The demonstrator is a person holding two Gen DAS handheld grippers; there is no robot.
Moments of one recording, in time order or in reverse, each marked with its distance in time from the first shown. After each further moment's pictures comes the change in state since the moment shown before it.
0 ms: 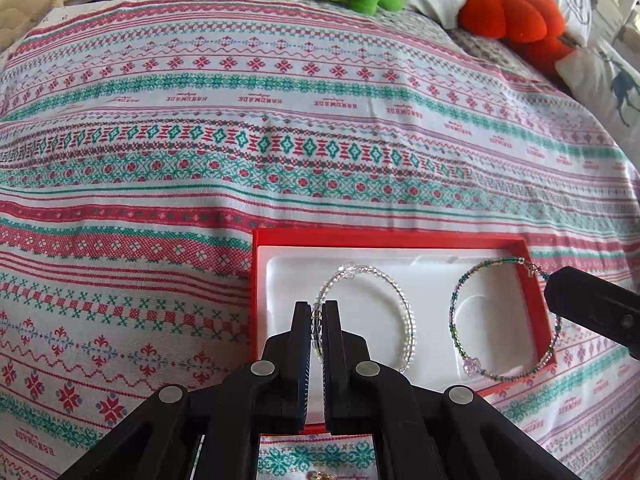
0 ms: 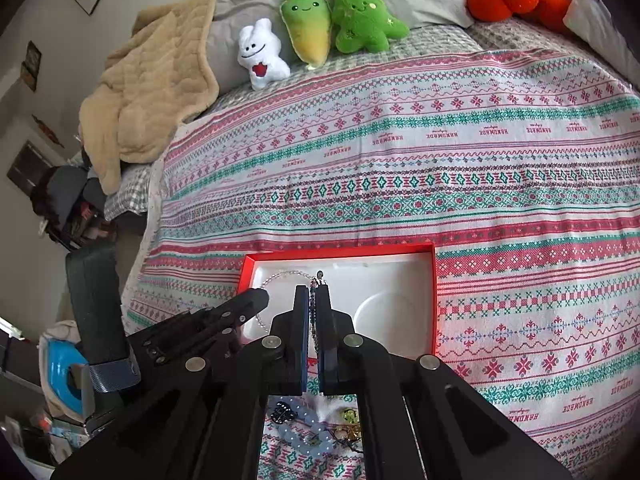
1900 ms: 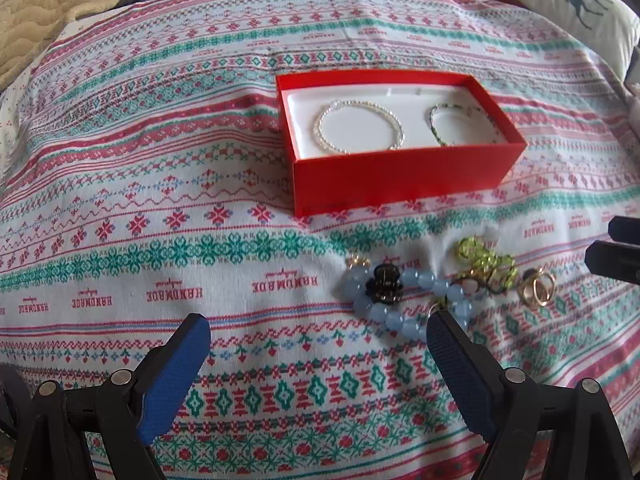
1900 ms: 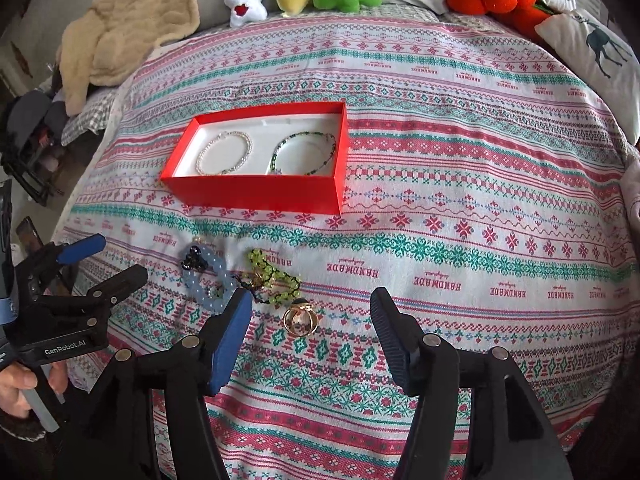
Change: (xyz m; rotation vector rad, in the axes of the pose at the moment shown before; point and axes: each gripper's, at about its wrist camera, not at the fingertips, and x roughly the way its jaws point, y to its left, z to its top) left arm -0.064 0.004 -0.112 0.204 0.041 0.071; right arm -0.045 -0.025 -0.117 -0.153 0.117 -0.227
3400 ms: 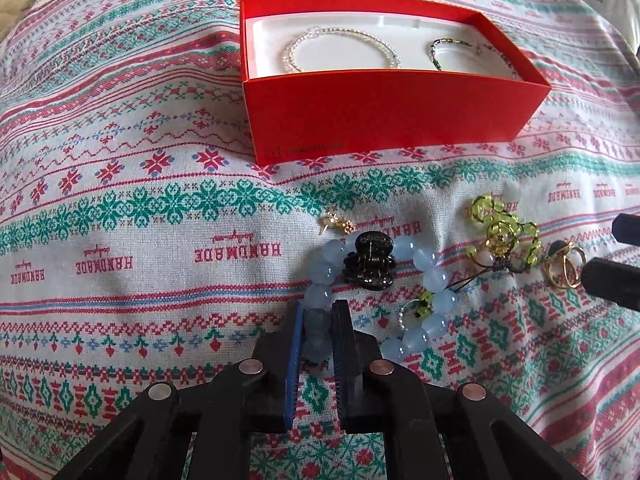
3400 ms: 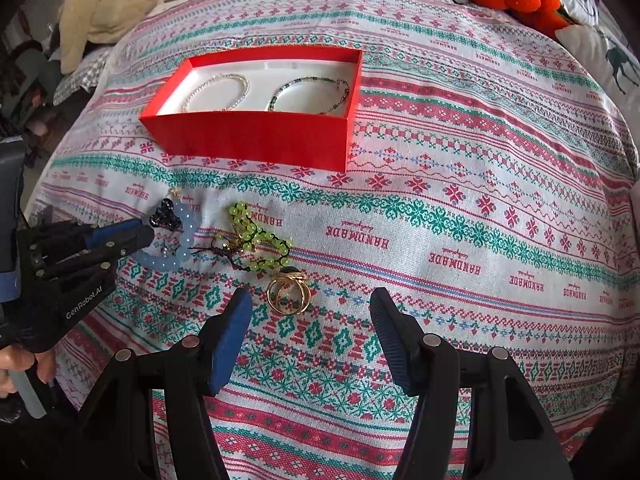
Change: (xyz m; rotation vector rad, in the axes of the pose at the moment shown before) left arm 0.044 -0.017 -0.007 -0.016 0.094 -0.018; right arm 0.040 0.007 -0.008 -0.080 0.078 -0.046
